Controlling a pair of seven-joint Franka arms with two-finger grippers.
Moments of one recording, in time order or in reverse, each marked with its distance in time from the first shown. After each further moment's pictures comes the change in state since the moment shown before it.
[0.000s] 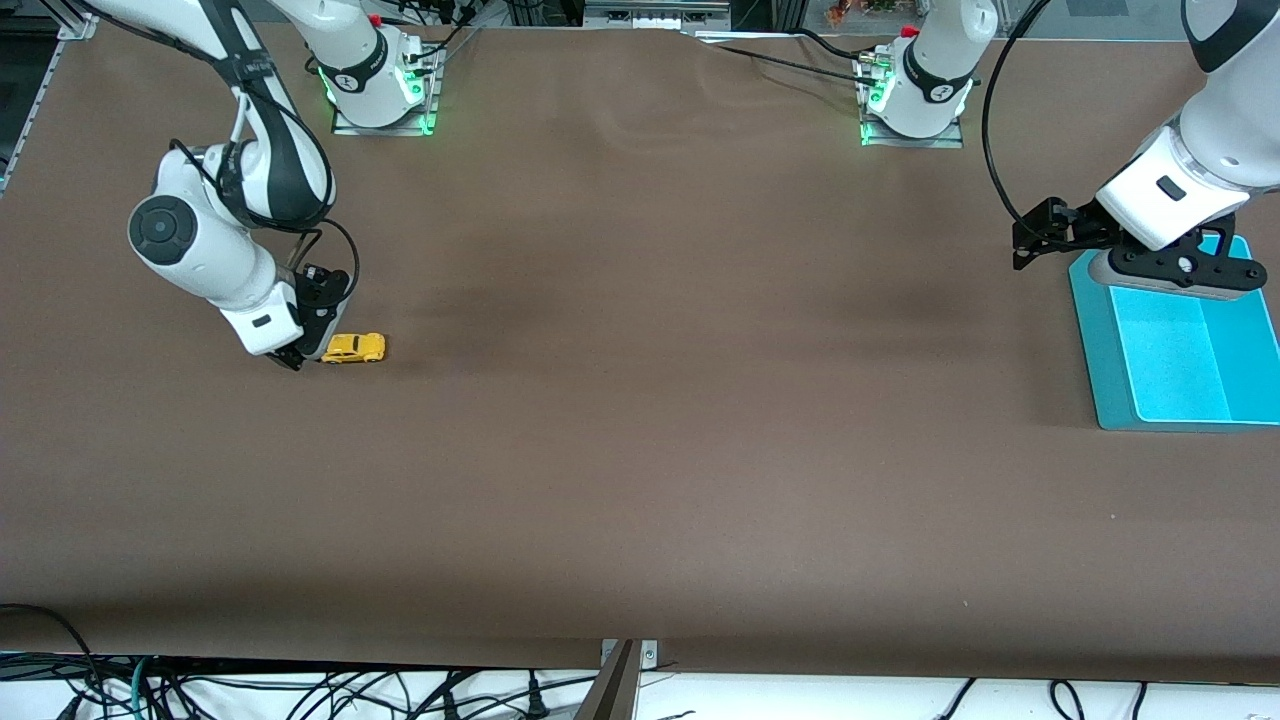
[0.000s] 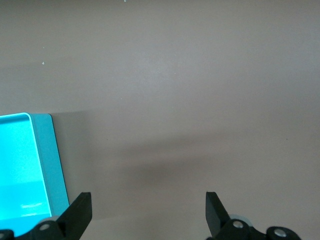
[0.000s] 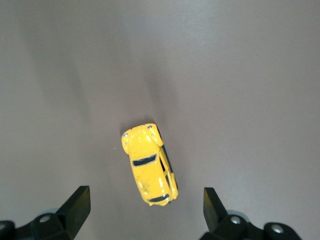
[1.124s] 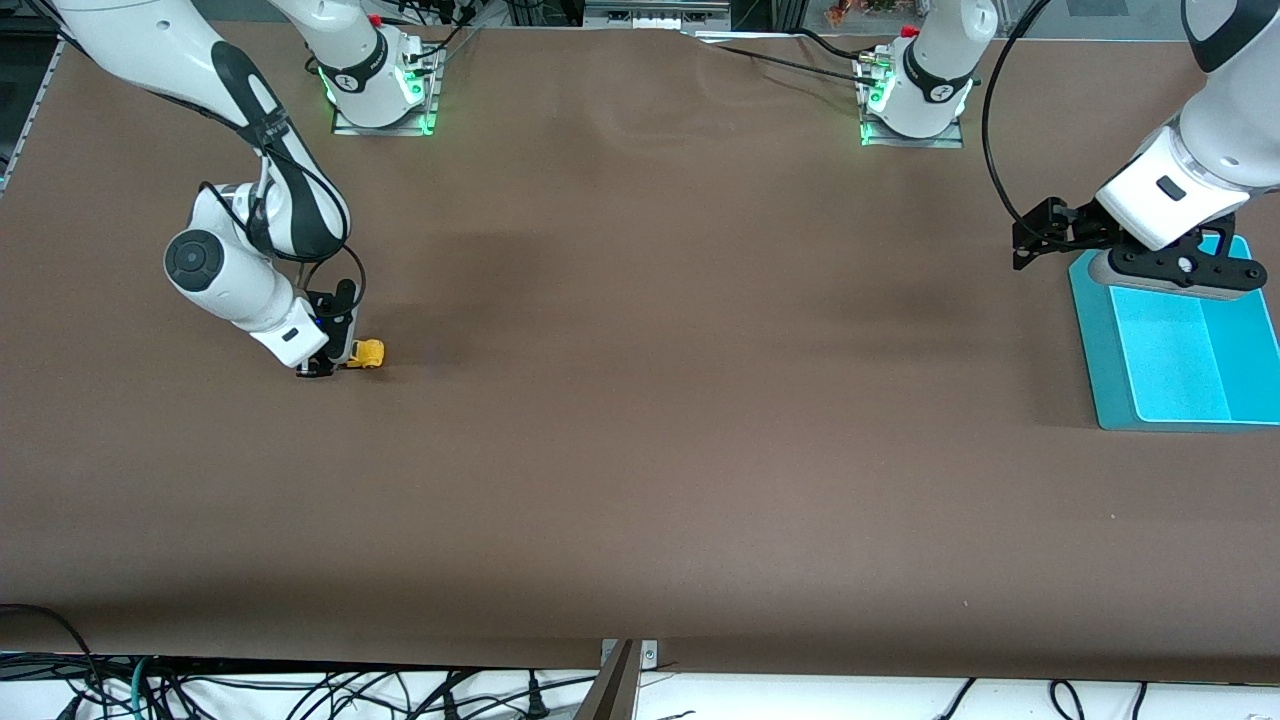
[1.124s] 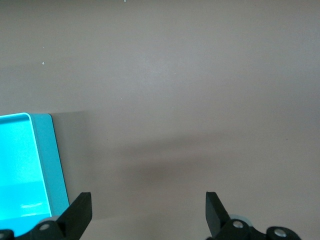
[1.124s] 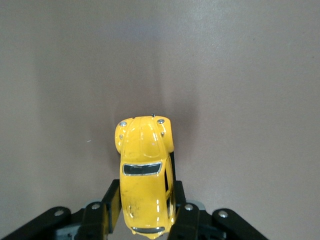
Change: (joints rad) left arm 0.000 0.000 0.000 0.000 0.000 0.000 0.000; right arm -0.034 0.133 -0.001 -0.029 0.000 0.194 -0.229
